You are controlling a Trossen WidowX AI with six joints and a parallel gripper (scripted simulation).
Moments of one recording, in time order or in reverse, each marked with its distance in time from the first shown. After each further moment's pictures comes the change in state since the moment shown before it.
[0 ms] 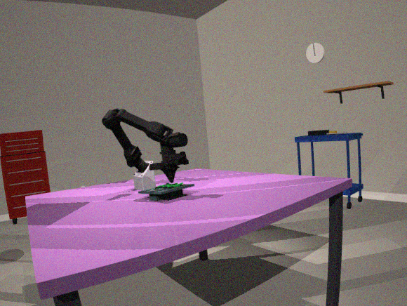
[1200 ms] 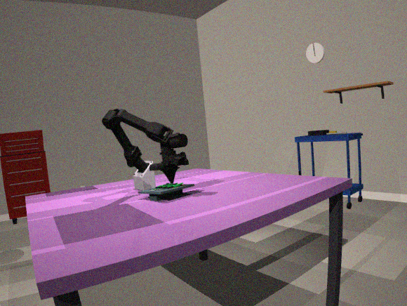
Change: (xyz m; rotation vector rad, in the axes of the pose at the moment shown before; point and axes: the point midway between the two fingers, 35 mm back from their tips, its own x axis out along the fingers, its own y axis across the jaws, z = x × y) arm 0.002 0.000 0.000 -0.001 0.001 0.000
